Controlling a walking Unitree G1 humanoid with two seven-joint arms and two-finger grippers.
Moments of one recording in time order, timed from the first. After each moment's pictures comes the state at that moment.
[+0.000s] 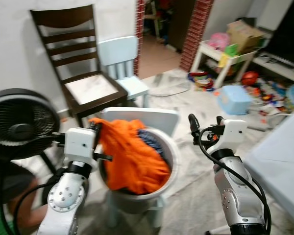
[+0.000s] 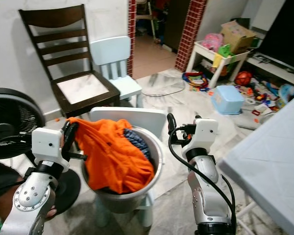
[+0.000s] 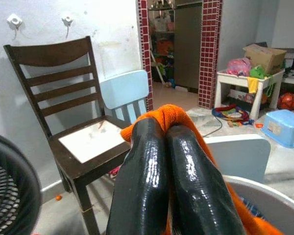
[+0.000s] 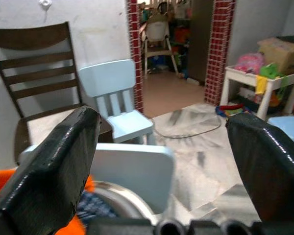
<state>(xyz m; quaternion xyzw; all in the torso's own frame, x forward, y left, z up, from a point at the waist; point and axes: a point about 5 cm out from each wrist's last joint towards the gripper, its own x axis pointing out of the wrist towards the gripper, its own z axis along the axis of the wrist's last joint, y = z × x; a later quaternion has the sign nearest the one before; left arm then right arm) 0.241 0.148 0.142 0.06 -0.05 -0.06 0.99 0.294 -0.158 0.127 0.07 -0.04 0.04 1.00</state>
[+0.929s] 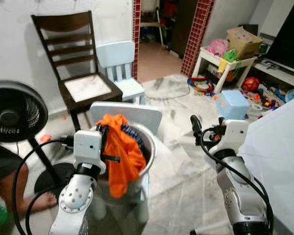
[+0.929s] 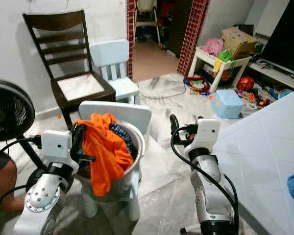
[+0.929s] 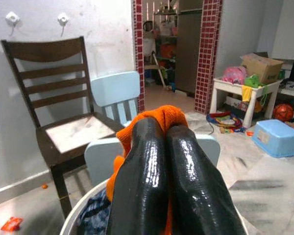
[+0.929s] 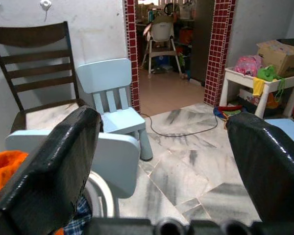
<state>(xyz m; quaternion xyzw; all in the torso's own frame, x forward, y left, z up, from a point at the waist) 0.240 0.136 0.138 0.04 -0.05 -0.05 1.00 0.296 -0.163 0.124 0.06 -0.03 0.04 1.00</state>
